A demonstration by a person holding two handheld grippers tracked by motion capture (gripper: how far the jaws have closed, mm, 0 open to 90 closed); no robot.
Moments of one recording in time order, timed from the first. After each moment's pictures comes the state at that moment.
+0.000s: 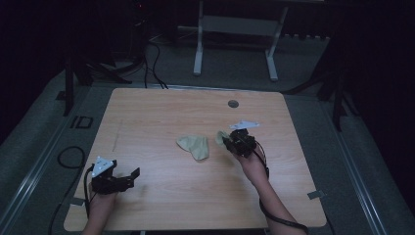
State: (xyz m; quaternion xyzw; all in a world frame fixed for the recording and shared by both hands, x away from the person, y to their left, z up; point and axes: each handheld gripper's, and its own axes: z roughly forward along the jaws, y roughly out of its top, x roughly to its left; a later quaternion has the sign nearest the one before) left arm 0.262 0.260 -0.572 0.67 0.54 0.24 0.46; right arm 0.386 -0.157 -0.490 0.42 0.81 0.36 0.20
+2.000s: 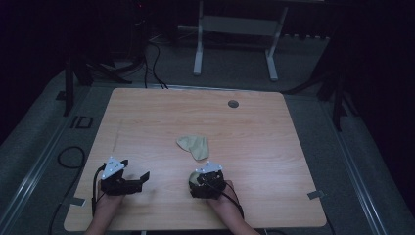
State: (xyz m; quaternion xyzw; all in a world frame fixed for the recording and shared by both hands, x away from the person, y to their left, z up) left arm 0.262 0.235 -0.569 0.72 0.47 0.22 0.47; right arm 0.288 -0.075 -0.567 0.38 0.85 0.33 0.17
